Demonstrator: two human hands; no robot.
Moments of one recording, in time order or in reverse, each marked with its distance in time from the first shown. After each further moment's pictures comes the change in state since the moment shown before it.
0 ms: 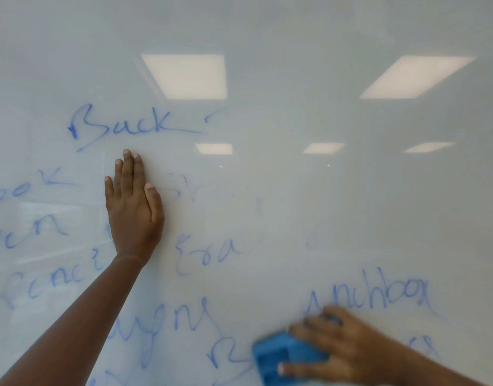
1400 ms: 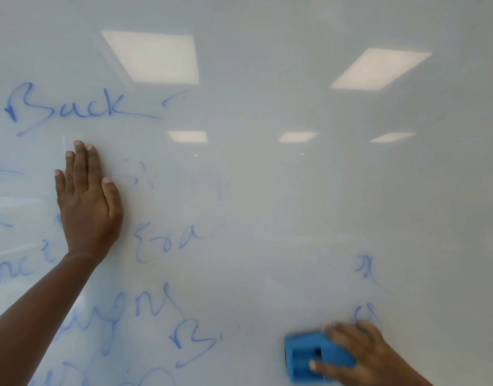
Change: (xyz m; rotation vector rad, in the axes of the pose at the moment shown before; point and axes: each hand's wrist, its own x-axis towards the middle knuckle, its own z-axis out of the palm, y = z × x) left_hand -0.010 -0.001 0.000 0.001 -0.034 0.025; right_hand -0.110 -0.035 -0.026 0.053 -0.157 0.323
